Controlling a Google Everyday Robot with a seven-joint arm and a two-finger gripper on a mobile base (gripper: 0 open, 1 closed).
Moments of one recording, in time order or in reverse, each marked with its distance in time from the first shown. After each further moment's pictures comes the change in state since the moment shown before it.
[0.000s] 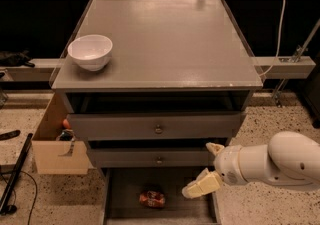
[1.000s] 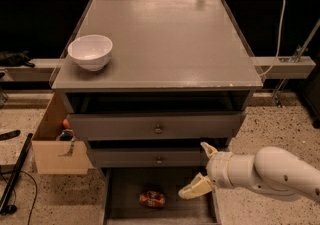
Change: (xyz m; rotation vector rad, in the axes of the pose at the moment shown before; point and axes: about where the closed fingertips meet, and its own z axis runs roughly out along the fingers) arm 0.024 -0.031 0.046 0.098 -0.050 -0.172
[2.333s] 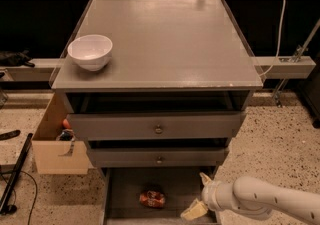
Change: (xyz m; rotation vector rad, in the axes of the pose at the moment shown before) arm 0.183 -0.007 0.118 -0.017 0.148 0.067
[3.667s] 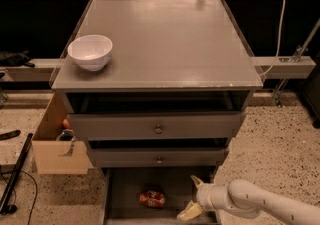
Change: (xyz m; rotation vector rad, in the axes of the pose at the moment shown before) arm 0.030 -0.009 0.070 -0.101 -0.116 -0.046
